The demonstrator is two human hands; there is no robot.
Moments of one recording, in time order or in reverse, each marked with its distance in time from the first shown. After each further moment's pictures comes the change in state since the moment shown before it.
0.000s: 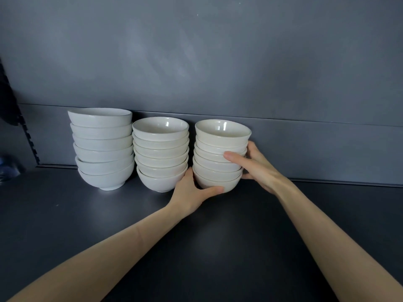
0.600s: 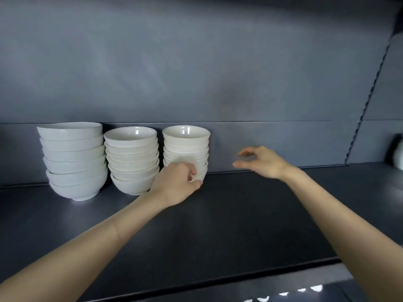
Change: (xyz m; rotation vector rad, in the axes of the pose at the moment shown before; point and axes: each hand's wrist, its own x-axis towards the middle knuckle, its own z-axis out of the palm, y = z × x) left_hand -0.046 0.087 -0.002 0.720 -0.163 0.244; right_hand -0.083 -0.024 -0.078 -0.690 0.168 0.054
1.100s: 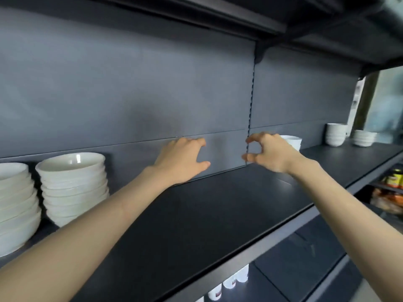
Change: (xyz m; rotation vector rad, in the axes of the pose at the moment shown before) left_hand 0.057 0.220 0.024 0.186 0.099 0.563; right_hand -0.121 0.086 -0.174 -0.443 0.371 0.256
